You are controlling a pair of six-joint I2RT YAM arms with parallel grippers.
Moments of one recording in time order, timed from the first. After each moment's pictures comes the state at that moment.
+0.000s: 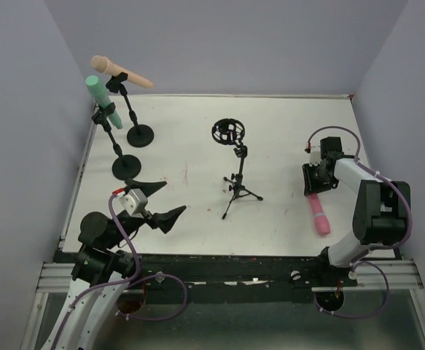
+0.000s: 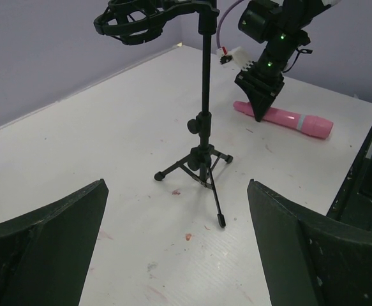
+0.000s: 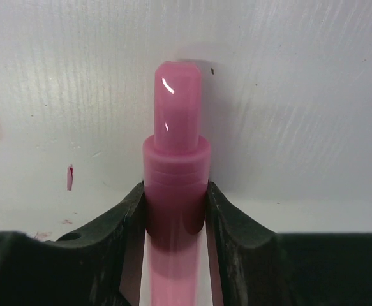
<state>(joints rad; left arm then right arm) -0.38 0.16 0.44 -0.15 0.52 -0.05 -0.05 1.60 0.90 -0.54 -0.08 -0.21</state>
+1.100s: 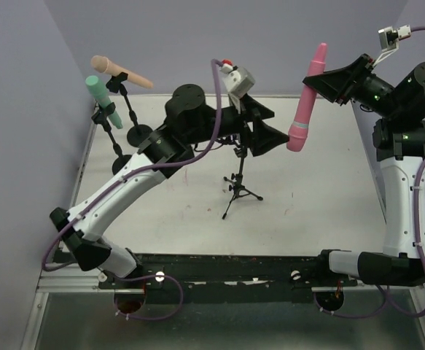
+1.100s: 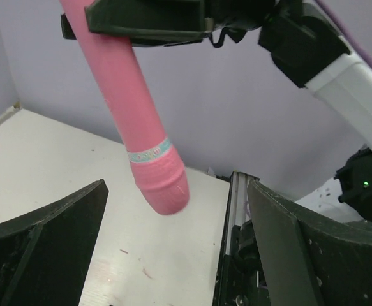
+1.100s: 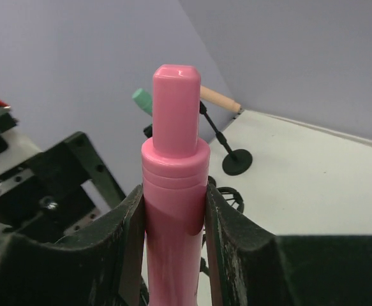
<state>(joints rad) -0.84 1.42 1.68 -0.11 0.50 -0.33 -0.07 1.28 1.67 -0.18 -0.94 0.66</state>
